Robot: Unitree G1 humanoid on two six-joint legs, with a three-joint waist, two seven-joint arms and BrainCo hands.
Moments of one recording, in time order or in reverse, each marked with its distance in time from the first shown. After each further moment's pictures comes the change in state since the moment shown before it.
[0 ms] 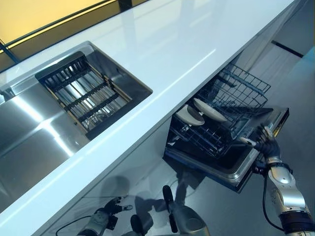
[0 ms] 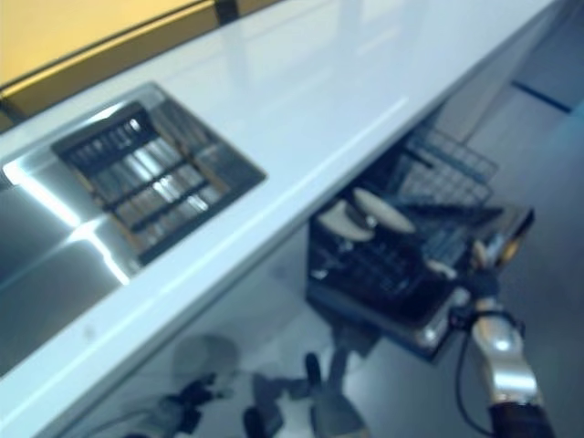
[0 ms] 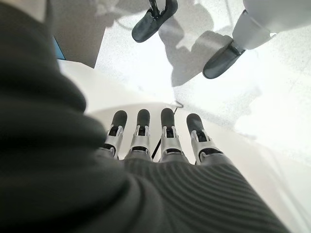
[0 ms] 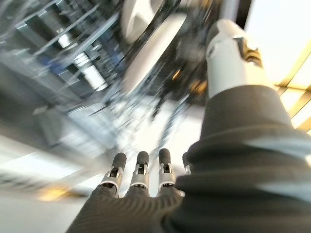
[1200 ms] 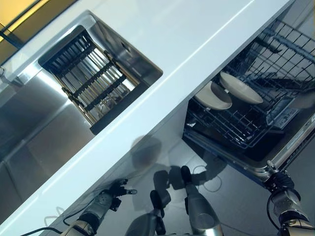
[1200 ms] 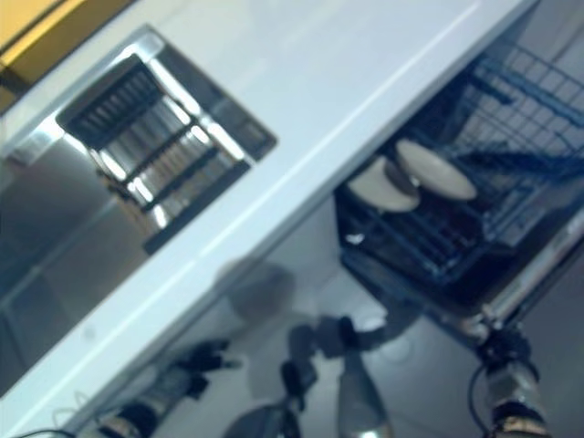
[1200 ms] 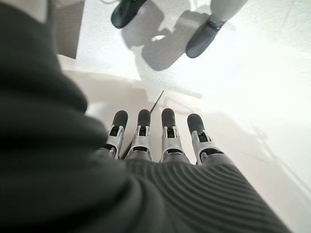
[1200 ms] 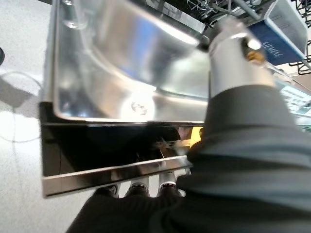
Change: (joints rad) left arm -0.099 0.057 -0.101 -0.141 -0.020 0.041 -0.047; right arm -0.185 0.008 -0.089 0.668 0.426 -0.102 0.214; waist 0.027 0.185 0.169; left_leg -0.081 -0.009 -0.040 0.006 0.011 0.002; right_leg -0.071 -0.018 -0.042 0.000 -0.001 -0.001
